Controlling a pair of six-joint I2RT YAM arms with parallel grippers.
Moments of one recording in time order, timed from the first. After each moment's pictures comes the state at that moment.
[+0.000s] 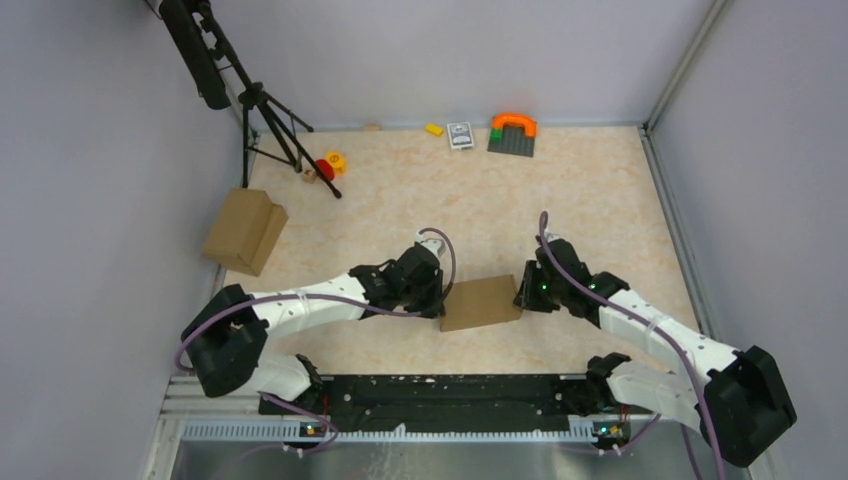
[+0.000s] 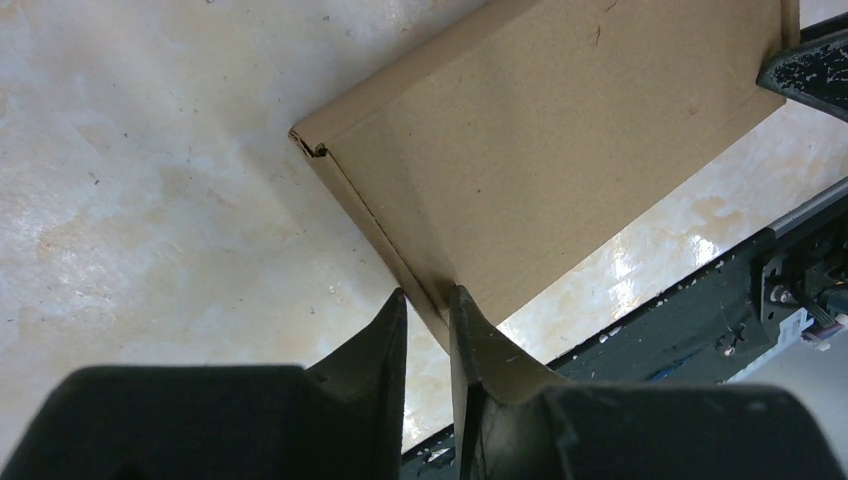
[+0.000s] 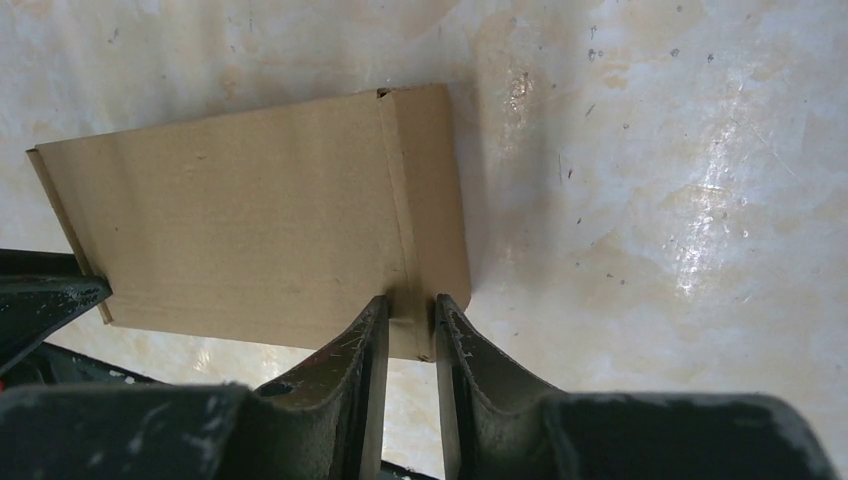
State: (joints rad) left arm -0.94 1.40 0.78 -0.30 0.03 -0.71; right arm 0.57 1.01 0.55 -0.47 -0.01 0.66
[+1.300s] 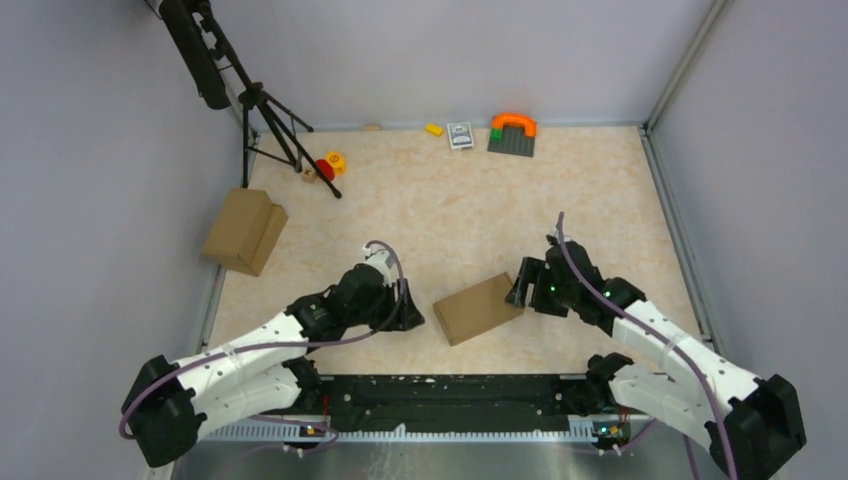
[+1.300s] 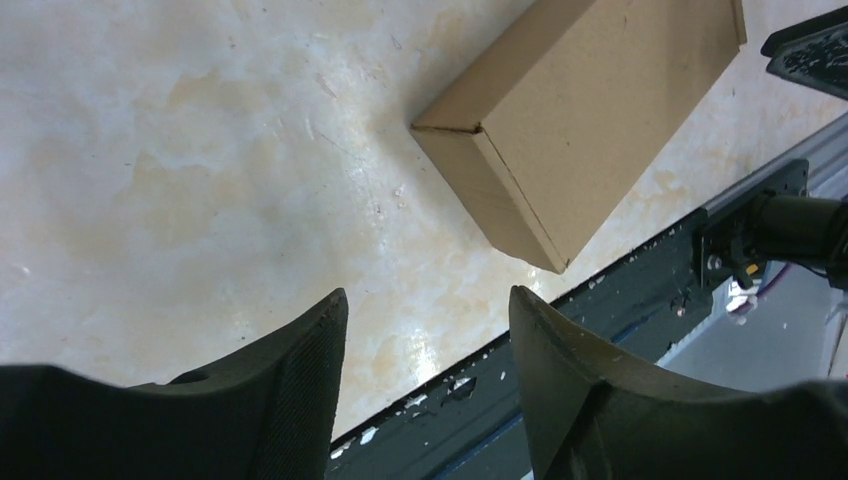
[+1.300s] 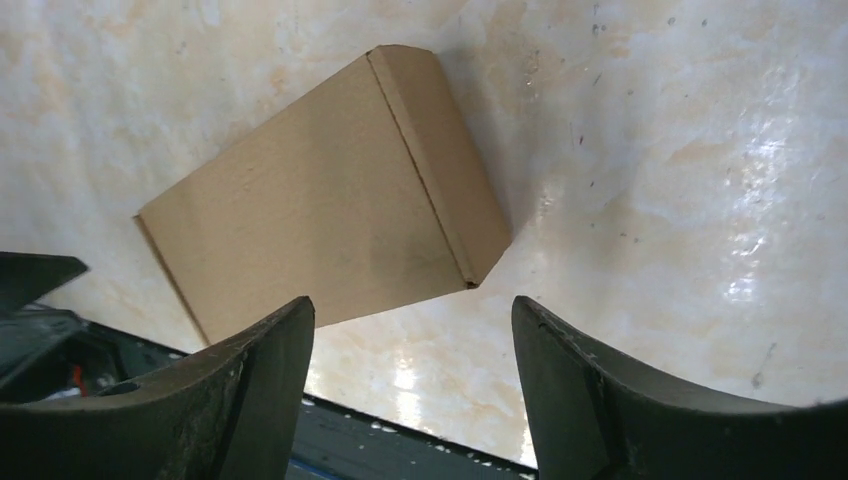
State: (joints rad) left arm -0.83 0.91 0.48 -0.31 0.06 -0.79; right arm 0.57 0.91 0.57 -0.56 -0.01 0.69
